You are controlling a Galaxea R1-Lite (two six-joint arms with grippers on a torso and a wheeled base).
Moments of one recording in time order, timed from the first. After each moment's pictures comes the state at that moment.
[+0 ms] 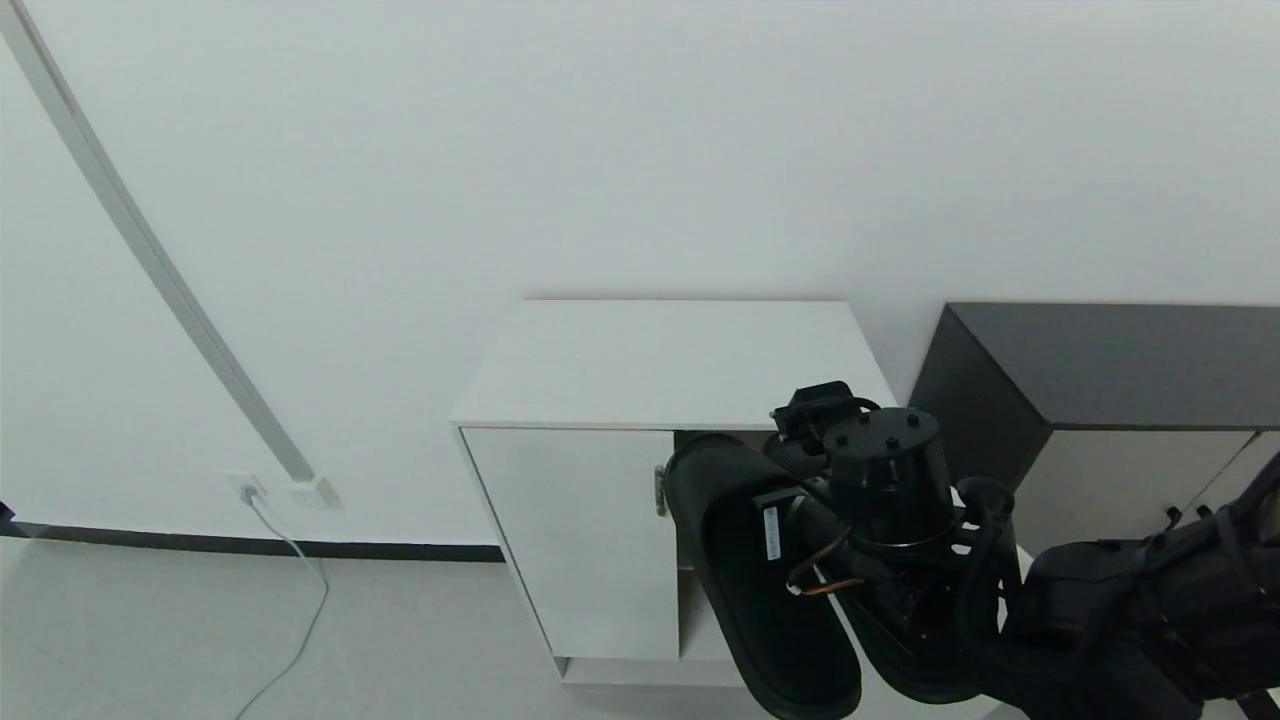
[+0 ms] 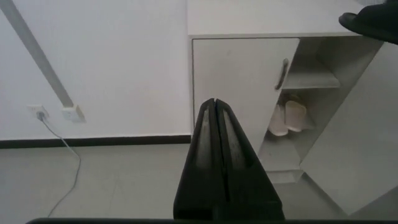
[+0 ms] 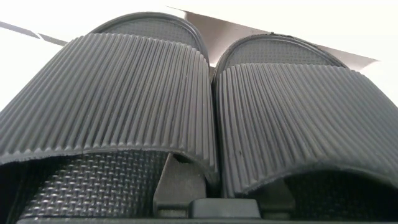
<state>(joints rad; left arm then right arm) 0.00 0.00 0.00 0.00 -0.03 0.01 0.85 1.89 -0.87 -0.68 -0.52 0.18</state>
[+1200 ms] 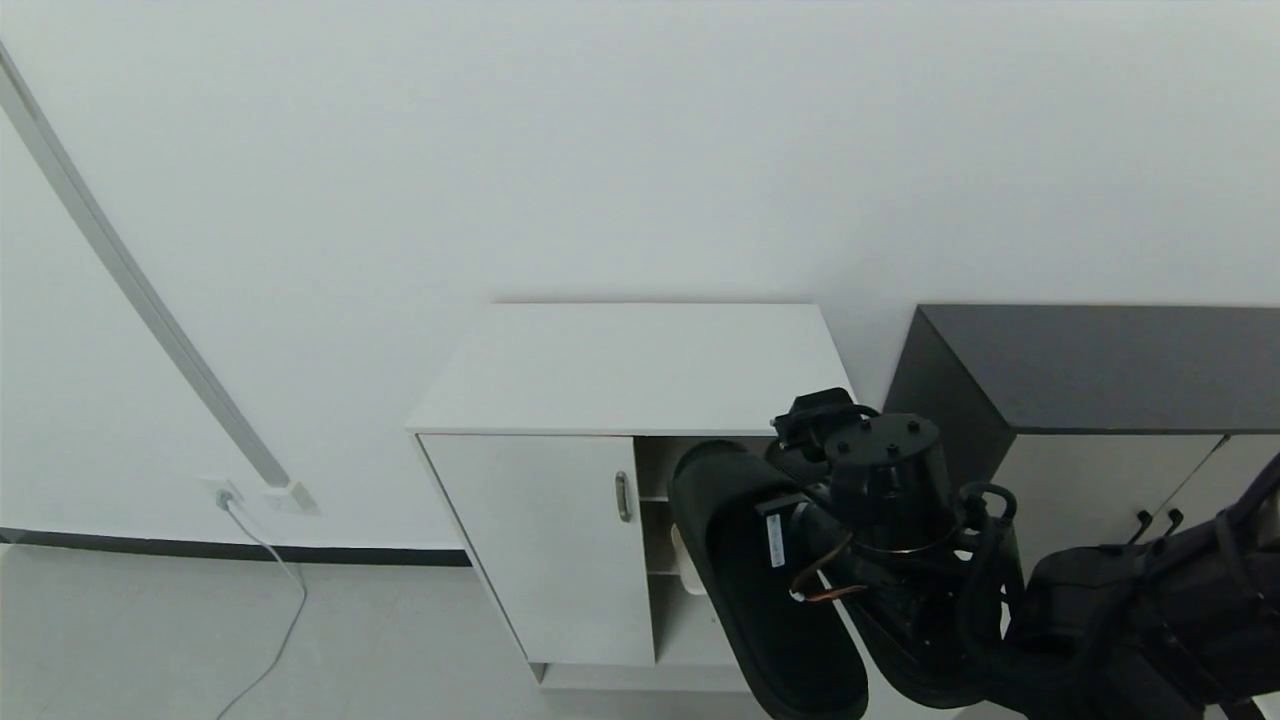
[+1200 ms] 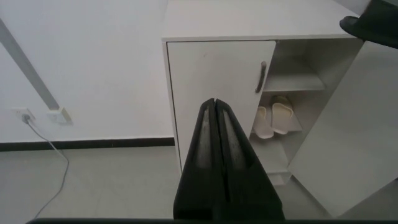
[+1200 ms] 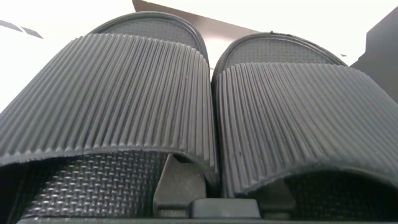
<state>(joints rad) 0.00 0.00 0.00 0.00 -0.03 0.01 0.85 1.89 -0.85 -0.68 -0.52 0.17</state>
